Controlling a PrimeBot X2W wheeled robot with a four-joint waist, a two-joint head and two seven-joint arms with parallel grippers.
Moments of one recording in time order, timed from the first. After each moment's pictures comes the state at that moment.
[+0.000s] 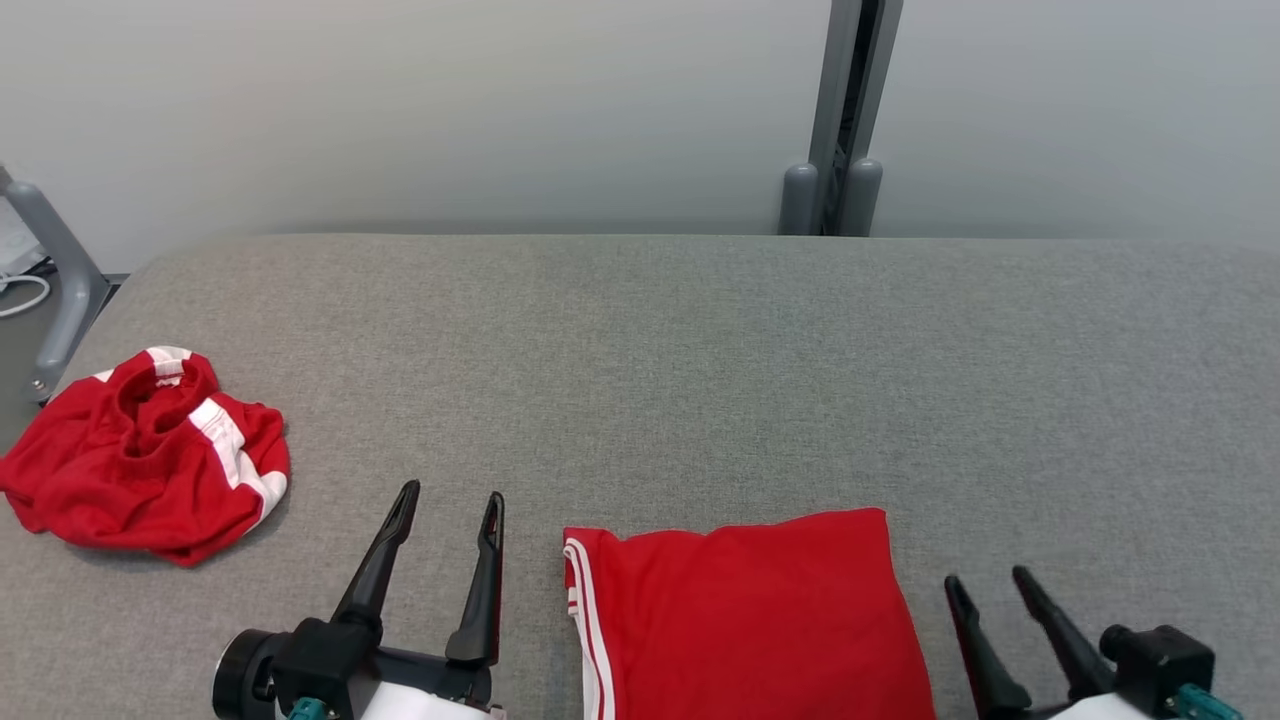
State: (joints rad) left arm 0.06 0.05 -0.21 0.02 -0.17 0.01 -0.26; right arm 0.02 -0.20 0.26 0.27 0.43 0.13 -0.26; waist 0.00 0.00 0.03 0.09
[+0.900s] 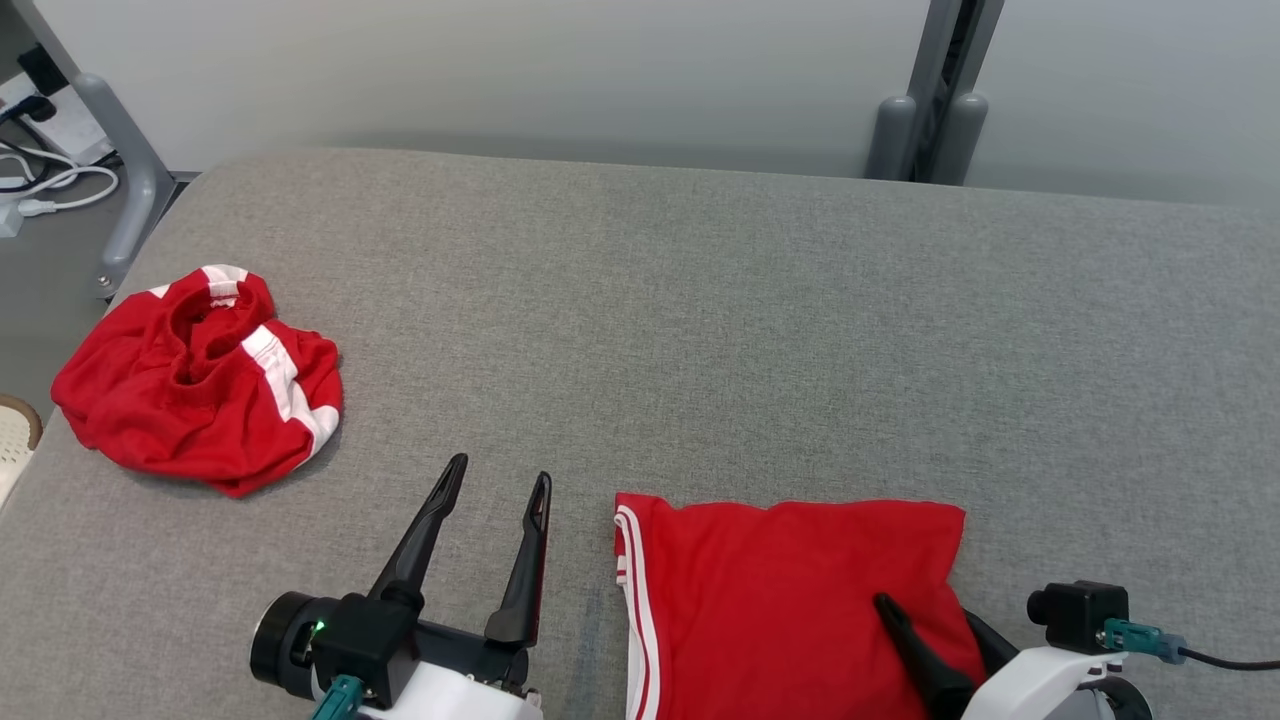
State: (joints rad) left arm 0.01 0.05 -0.27 0.03 -0.16 0.00 -0.26; right arm -0.15 -0.27 0.56 0.45 0.81 0.13 -0.11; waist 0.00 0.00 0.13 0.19
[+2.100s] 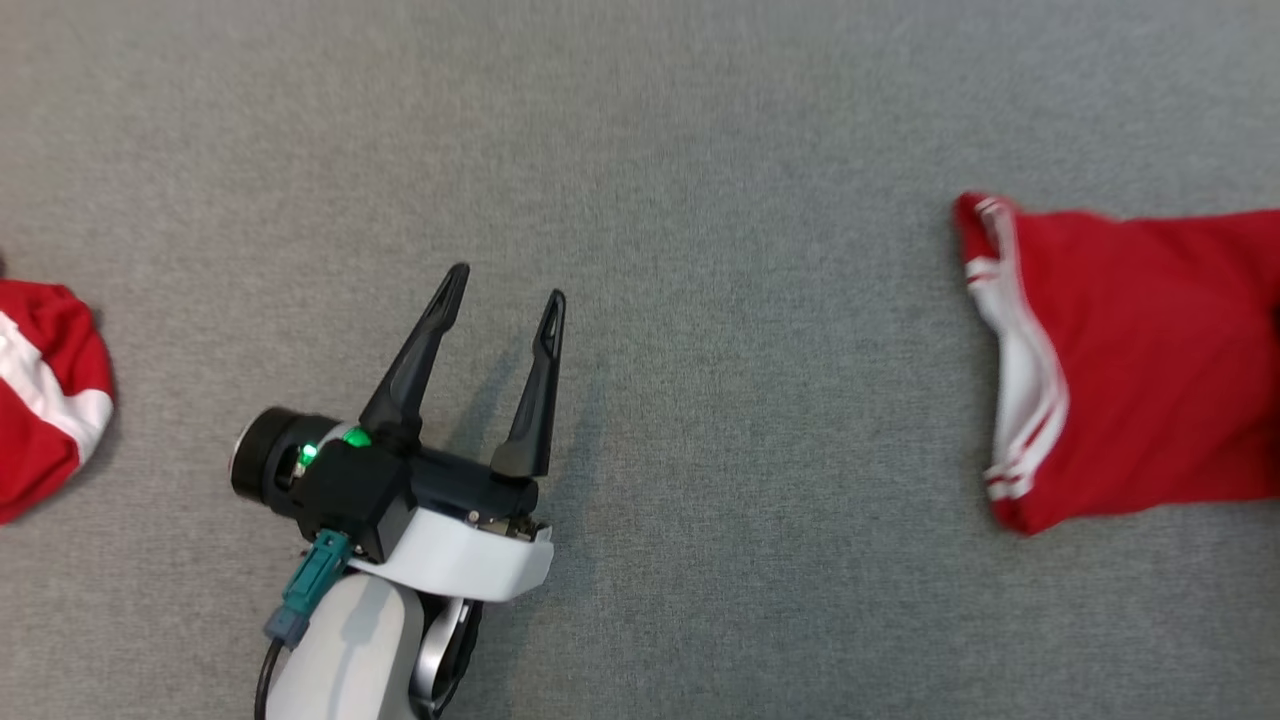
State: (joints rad) left arm -0.25 0.05 -0.29 0.01 -0.15 -0.01 -0.26; right arm -0.55 -0.74 0.58 0.60 0.85 0.13 -0.14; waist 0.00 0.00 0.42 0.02
